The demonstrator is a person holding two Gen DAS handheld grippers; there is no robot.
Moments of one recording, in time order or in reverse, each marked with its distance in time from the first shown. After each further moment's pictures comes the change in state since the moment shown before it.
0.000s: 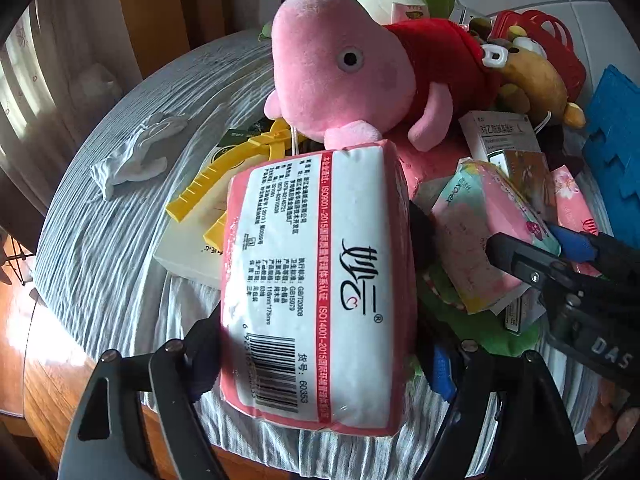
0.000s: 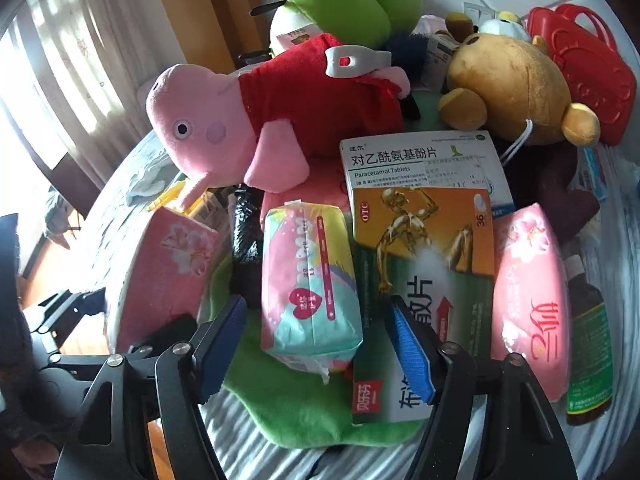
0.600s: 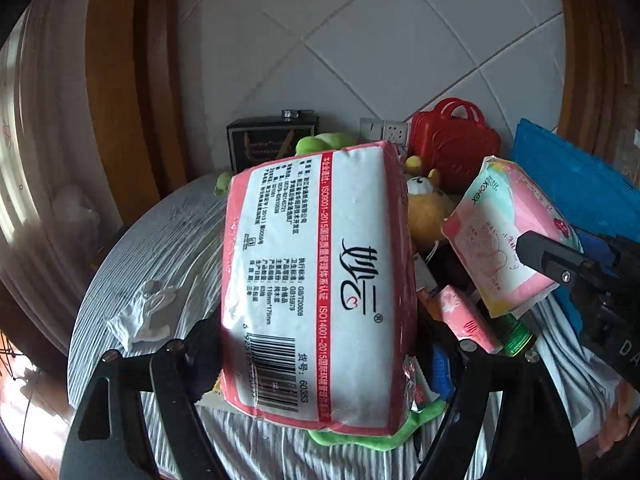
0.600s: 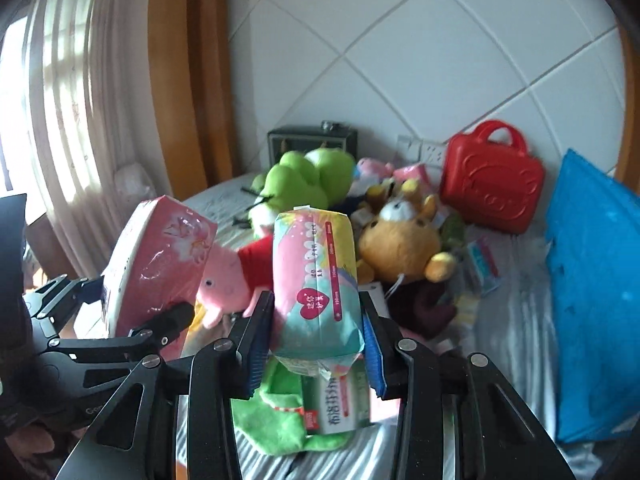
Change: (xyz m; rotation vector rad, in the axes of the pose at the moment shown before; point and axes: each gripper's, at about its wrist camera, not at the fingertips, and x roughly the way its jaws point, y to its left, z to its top) left arm -0.144 -0.047 0.057 0.190 -0.413 -0.124; right arm -0.199 0.011 0.023 0.034 -0.447 -0.262
